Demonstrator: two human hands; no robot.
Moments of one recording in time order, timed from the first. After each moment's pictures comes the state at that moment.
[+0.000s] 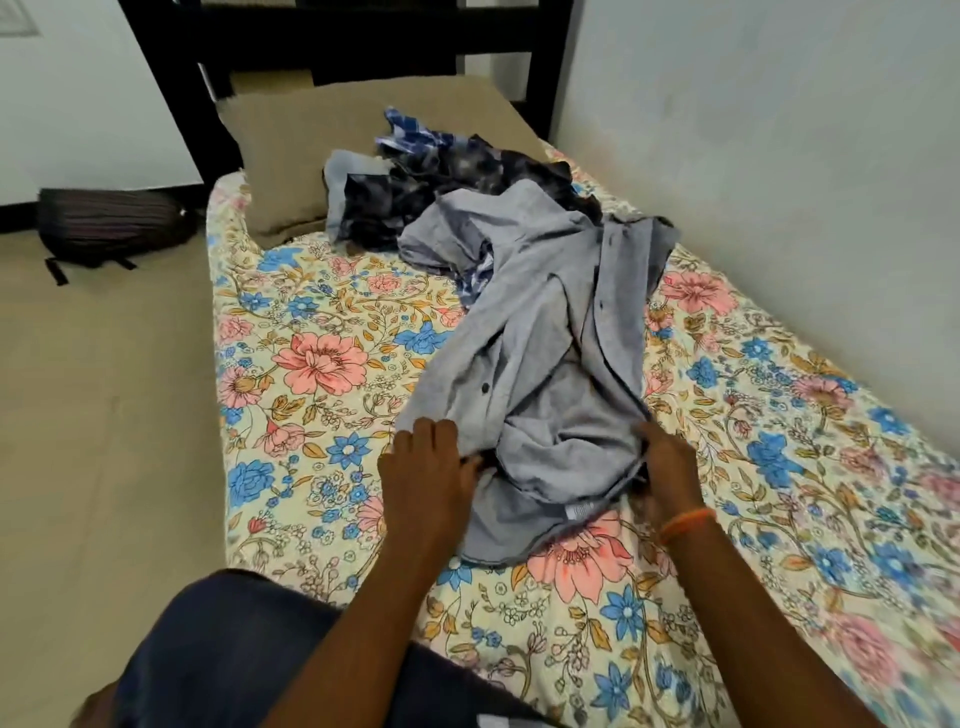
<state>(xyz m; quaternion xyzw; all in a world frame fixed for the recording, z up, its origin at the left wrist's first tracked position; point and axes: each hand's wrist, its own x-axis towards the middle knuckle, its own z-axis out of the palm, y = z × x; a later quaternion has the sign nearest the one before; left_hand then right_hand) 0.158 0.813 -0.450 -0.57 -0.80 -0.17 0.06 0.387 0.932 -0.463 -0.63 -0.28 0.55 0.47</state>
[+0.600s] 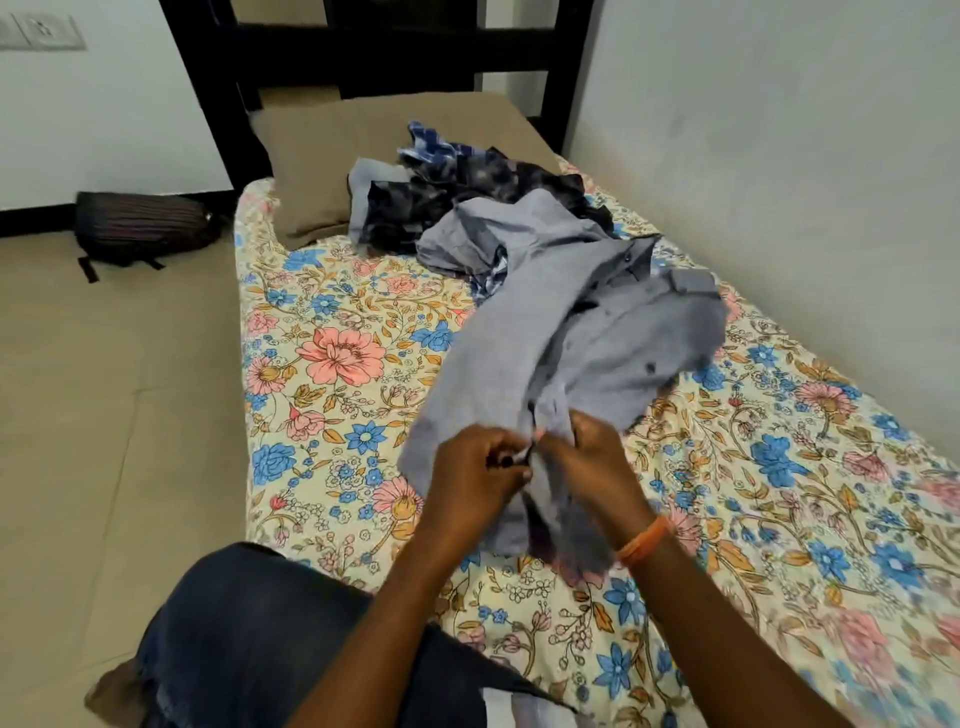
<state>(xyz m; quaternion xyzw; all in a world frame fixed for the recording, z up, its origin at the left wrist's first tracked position) 0.187 0.782 -0.395 -0.51 -0.69 -0.43 -0.30 0.316 0.846 -0.386 -0.52 -0.63 0.49 0.31</state>
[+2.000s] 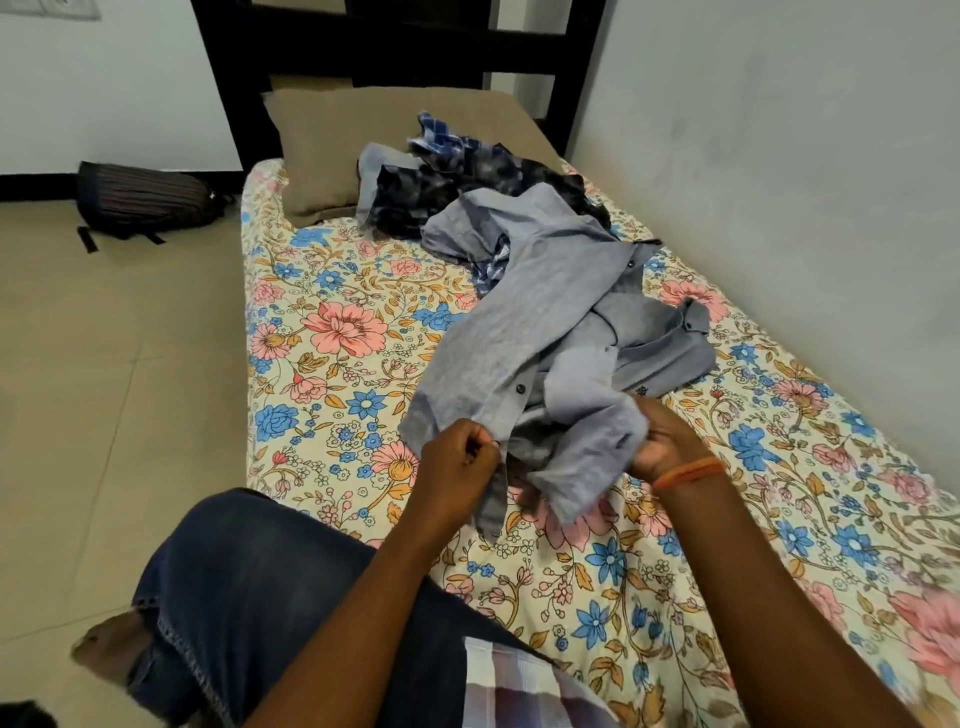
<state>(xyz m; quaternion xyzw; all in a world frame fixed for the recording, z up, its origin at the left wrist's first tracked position) 0.185 0.760 -0.437 -0.46 -0.67 -0.49 -0.31 0.363 0.867 -0.356 -0.41 -0.26 0.80 0.36</state>
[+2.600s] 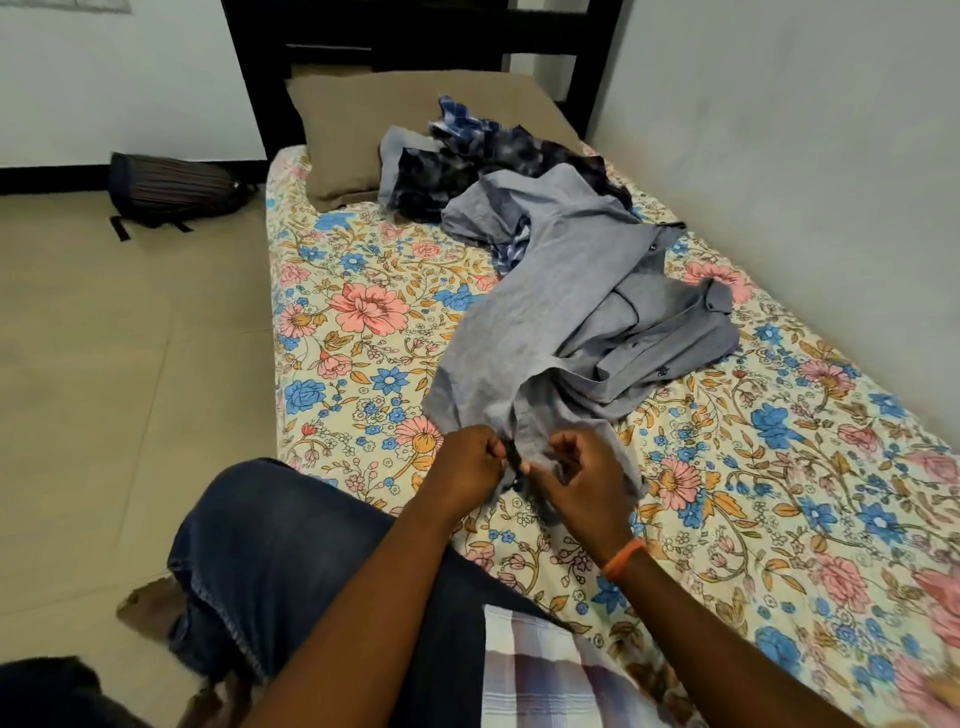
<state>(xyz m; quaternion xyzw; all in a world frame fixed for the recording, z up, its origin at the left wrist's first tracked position) 0.175 0.753 -0.461 -0.52 -0.74 -0.31 -0.30 0.340 0.789 -0.472 -0.50 -0.71 0.35 0.35</state>
